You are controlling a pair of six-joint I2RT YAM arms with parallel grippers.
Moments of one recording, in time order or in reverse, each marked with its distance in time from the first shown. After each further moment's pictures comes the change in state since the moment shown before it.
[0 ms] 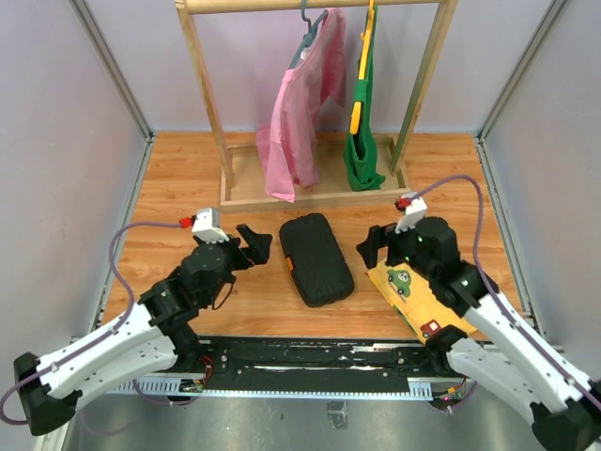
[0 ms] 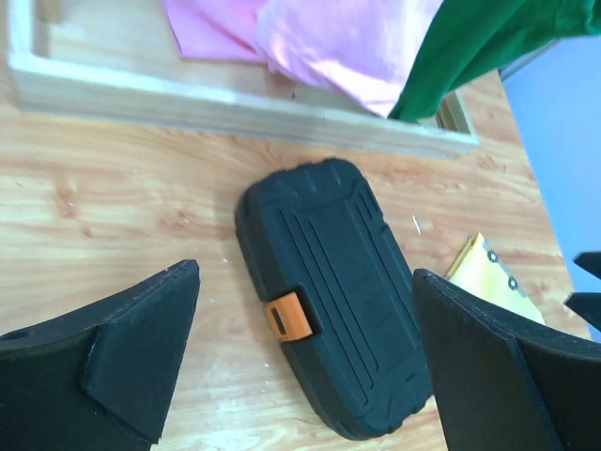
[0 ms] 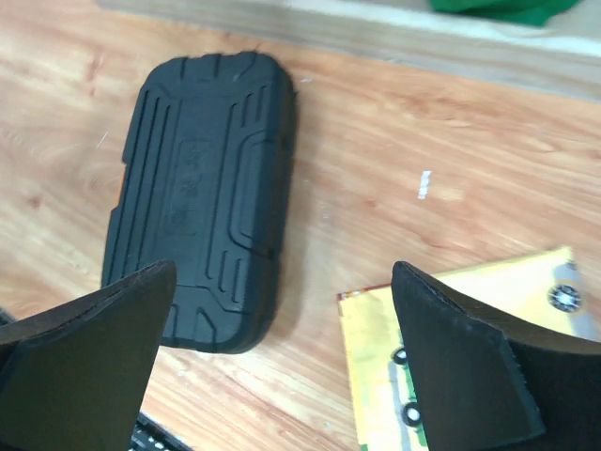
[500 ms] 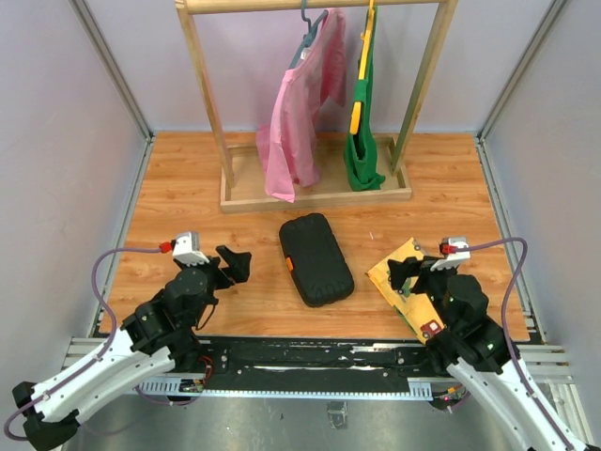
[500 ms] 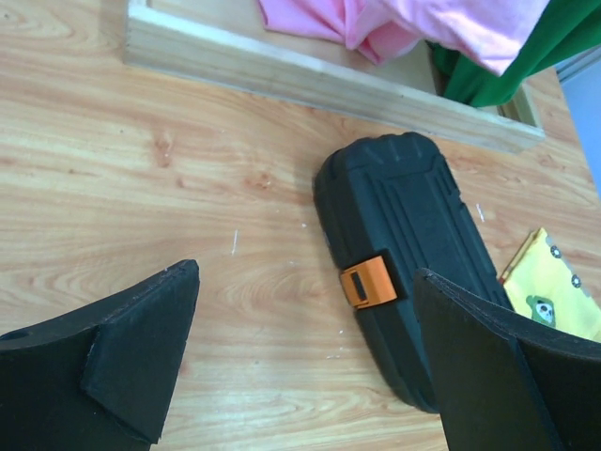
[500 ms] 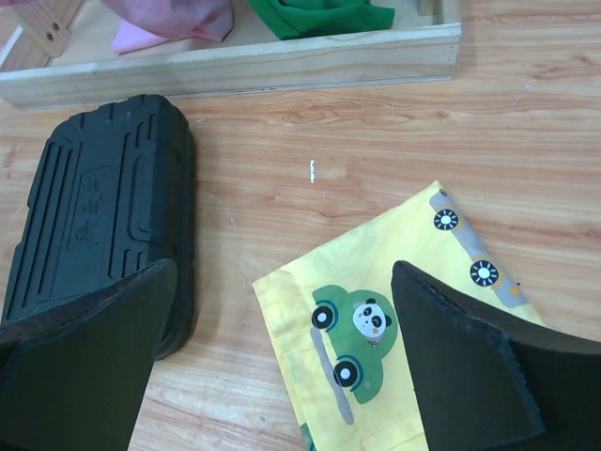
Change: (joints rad) left arm 0.000 -0.345 -0.130 -0.227 -0.098 0.010; right arm 0.001 -0.672 -0.336 -0.083 0.331 0.039
